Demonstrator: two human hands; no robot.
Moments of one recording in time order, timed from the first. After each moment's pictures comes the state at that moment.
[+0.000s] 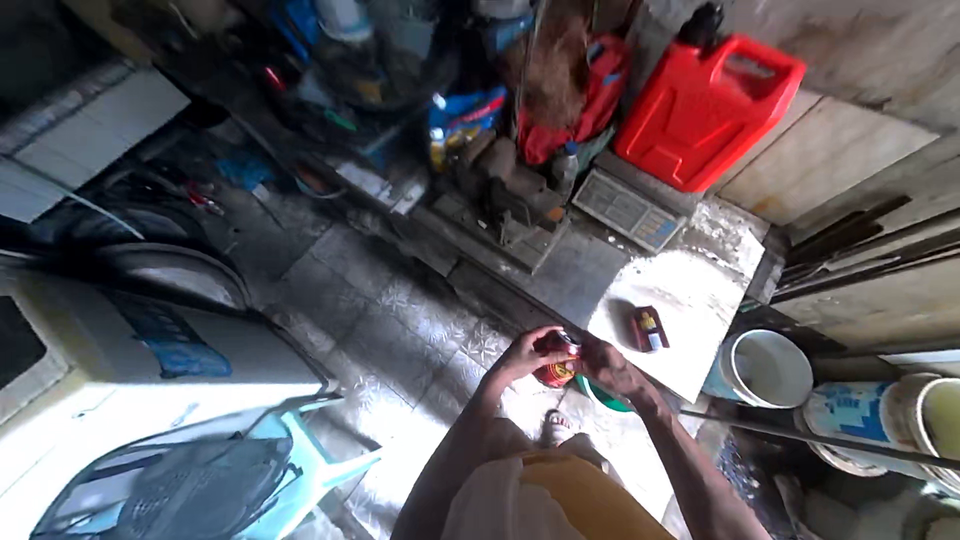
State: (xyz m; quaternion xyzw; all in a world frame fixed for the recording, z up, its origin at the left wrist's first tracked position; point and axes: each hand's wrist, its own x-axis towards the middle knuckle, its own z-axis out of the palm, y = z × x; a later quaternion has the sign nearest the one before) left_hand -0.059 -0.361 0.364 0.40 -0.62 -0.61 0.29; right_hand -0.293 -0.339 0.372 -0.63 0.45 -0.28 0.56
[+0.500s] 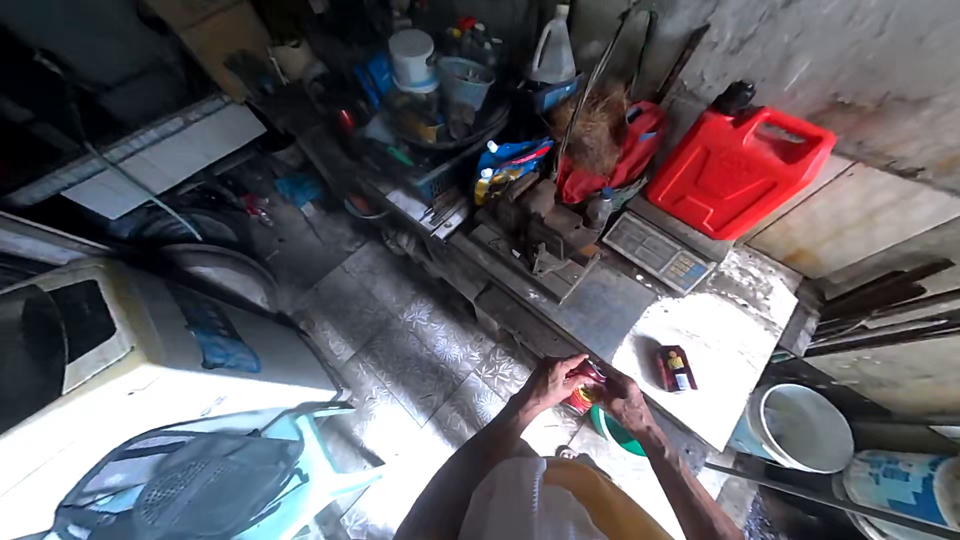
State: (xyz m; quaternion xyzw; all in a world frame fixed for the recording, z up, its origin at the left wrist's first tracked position) left_hand -0.060 -0.354 0.362 0.42 -0.75 -0.41 0.30; right_hand -0.266 -0.322 0.359 -0.60 0.53 -0.36 0.48
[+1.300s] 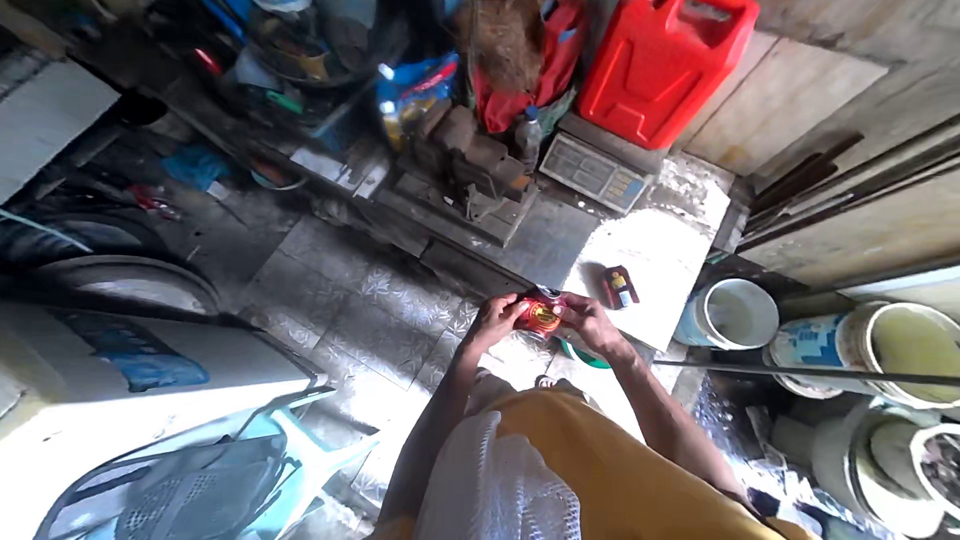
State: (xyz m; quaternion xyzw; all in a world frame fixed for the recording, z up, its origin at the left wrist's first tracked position) left_hand -0.058 -0.356 0.405 0.48 -0.65 -0.52 0.26; right_hand -0.296 -0.328 0.390 -0.46 0.47 -0.40 0.63
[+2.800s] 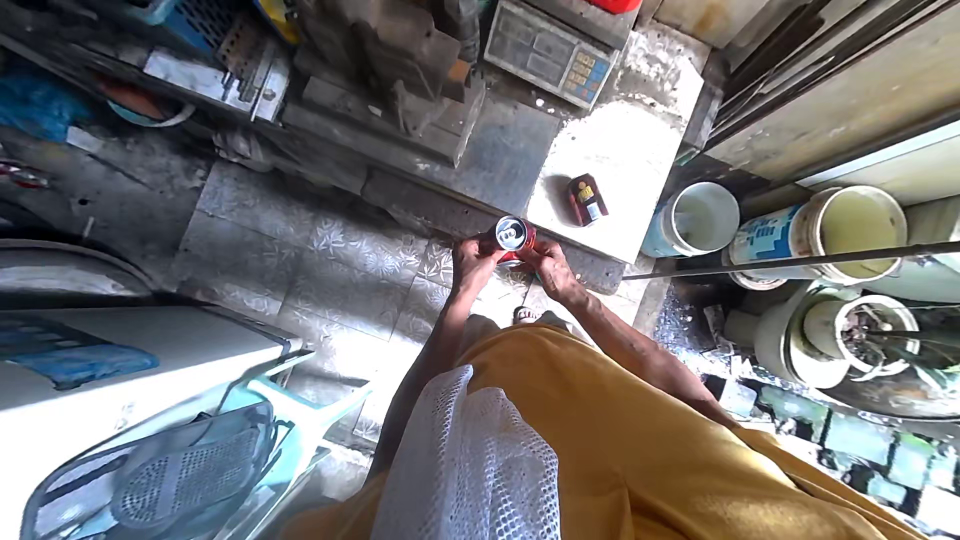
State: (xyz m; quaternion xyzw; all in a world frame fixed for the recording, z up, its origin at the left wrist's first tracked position) left_hand -0.099 -0.328 0.371 0.56 -0.54 -0.54 0.33; right_hand -0.267 -0.288 0.365 -0.36 0.56 -0.45 0.60
